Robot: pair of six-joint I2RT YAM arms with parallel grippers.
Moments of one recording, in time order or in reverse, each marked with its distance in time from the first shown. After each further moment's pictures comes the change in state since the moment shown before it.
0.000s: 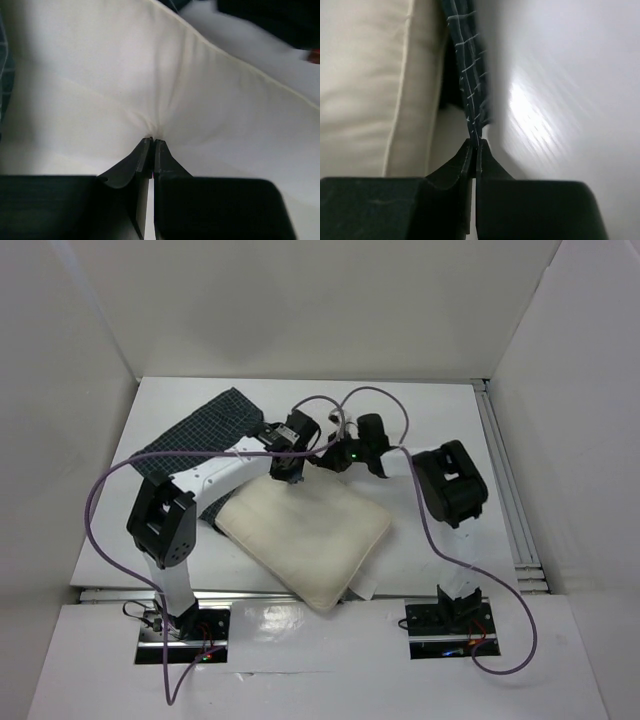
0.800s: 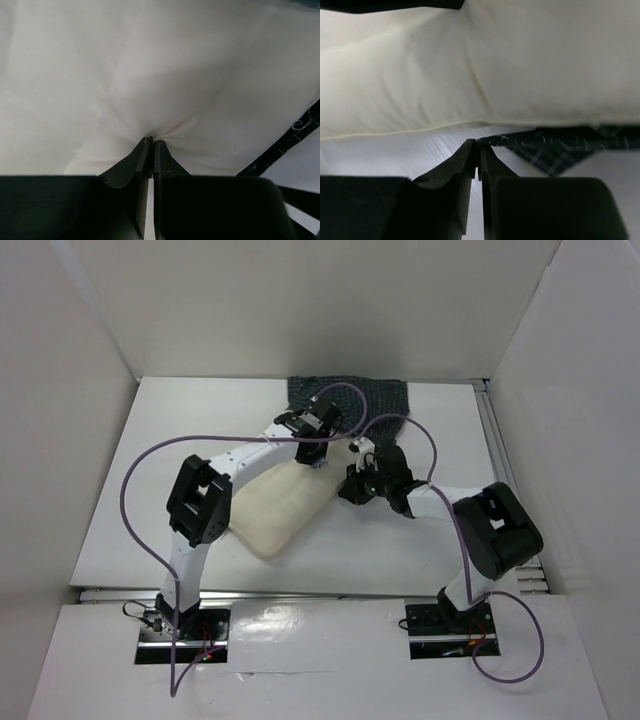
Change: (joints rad) left arm 0.013 0.267 0.300 0.041 0.035 -0.009; right arm 0.027 -0.555 -0.584 0.027 0.251 0.108
